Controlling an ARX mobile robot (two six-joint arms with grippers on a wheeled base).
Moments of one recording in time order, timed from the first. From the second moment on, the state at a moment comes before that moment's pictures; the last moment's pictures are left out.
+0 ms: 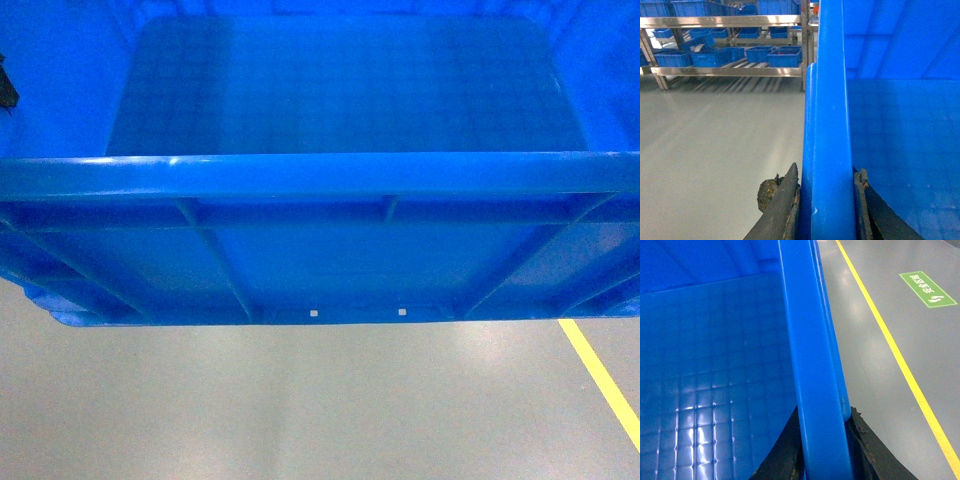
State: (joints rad) left arm -0.28 1.22 0.62 0.58 -0.38 0.01; right arm 0.20 1.19 0.73 0.20 0.21 0.21
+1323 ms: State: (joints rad) left arm -0.28 1.21 0.61 0.58 -0.38 0.01; right arm 0.20 1.19 0.73 0.21 0.21 0.21
